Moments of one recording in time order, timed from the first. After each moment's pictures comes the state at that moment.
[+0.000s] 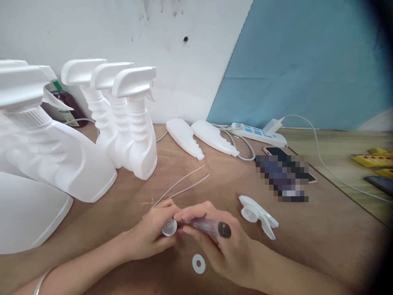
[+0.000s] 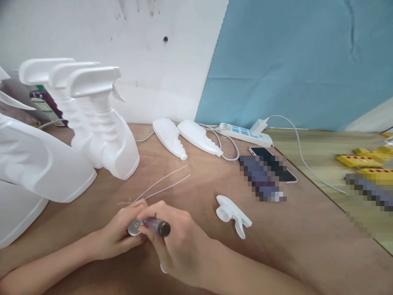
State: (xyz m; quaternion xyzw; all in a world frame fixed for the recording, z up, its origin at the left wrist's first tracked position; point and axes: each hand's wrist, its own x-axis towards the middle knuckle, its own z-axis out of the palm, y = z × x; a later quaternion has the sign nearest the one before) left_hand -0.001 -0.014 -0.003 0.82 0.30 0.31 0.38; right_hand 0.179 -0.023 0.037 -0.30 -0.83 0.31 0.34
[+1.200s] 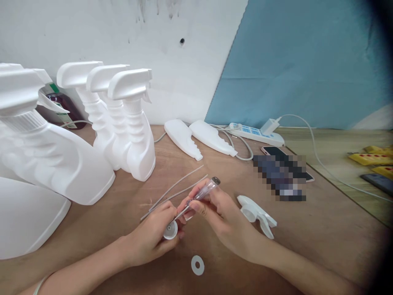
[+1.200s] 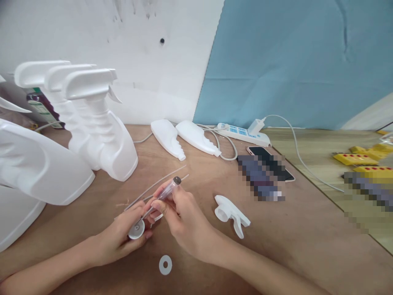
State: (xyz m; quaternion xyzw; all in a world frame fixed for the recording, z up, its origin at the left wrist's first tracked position) left_hand 0.002 -0.016 0.003 0.82 0.32 0.26 0.40; right_hand 0.183 -0.003 0.052 -0.41 -0.69 0.49 0.32
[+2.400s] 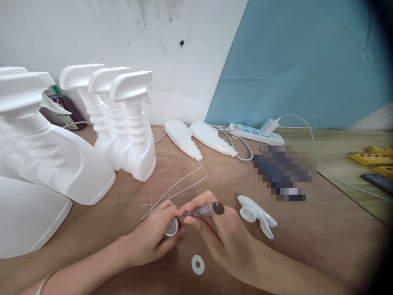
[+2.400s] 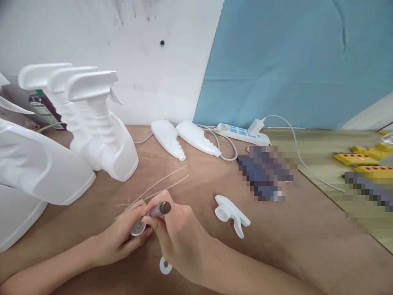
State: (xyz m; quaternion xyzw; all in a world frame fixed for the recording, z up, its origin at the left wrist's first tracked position) left_hand 0.003 -0.017 -0.003 0.83 0.32 0.27 0.37; right_hand 0.181 -0.018 0.052 -0.39 -0.80 0.34 0.31
